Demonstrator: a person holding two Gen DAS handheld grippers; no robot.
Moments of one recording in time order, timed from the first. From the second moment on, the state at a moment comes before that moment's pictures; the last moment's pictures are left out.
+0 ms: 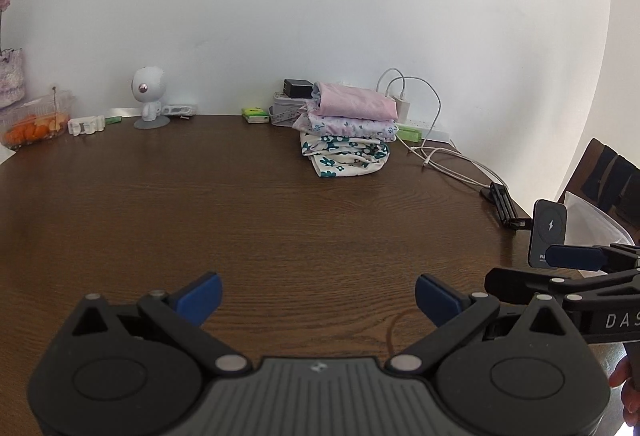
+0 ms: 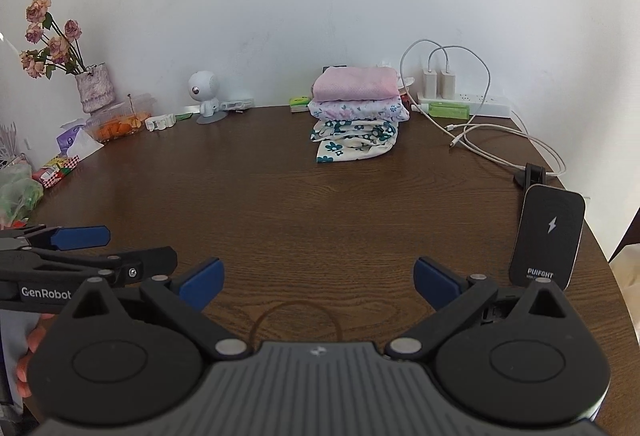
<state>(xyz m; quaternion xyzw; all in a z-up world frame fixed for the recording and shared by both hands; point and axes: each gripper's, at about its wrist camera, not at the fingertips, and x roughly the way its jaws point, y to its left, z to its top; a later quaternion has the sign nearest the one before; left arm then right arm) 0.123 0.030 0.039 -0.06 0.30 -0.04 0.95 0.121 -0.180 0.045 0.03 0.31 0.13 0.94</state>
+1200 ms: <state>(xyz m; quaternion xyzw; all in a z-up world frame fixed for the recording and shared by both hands) 0.003 0.024 0.002 -0.03 0.33 -0.03 0.94 -0.004 -0.167 0.000 0.05 0.33 0.12 0.94</state>
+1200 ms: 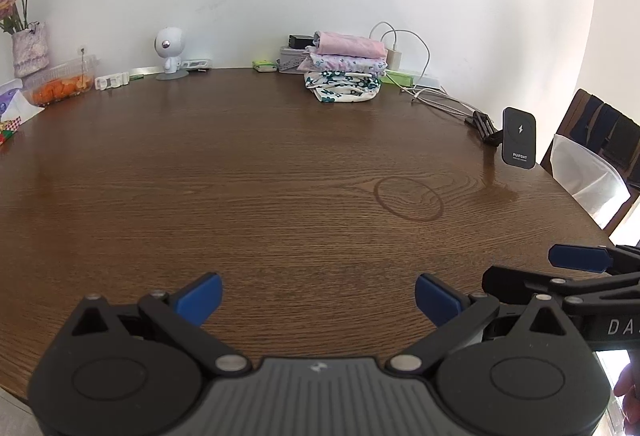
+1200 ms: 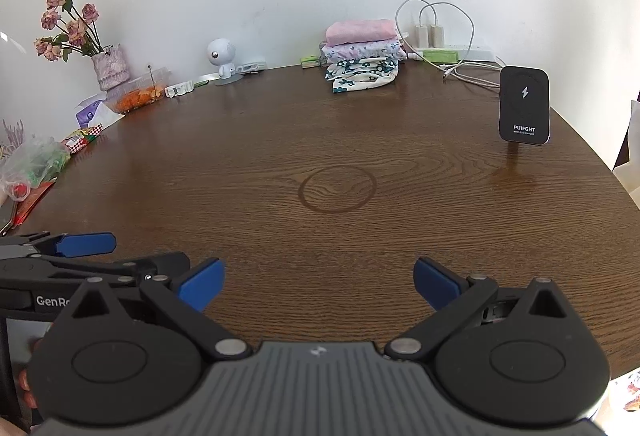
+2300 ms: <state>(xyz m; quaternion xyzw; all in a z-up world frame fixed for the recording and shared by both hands) 0.008 0.015 0.002 -0.01 0.32 -0.02 0.95 -0.003 -0.173 -0.003 0.06 0.32 0.12 0.94</state>
